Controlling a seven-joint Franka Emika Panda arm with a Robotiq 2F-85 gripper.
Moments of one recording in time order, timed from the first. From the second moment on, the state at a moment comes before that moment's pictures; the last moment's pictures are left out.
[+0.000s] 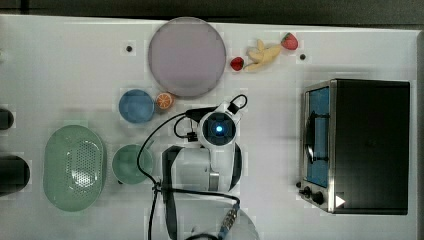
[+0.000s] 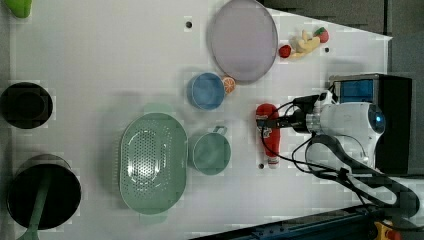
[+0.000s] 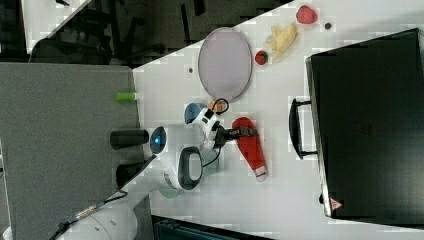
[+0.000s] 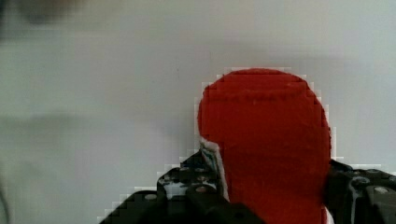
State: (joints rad) arm -0.08 0.38 0.09 -2.39 0.02 1.14 -0.94
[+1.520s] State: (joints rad) arm -0.02 -0.03 0.54 -2.13 0.03 0.57 -0.38
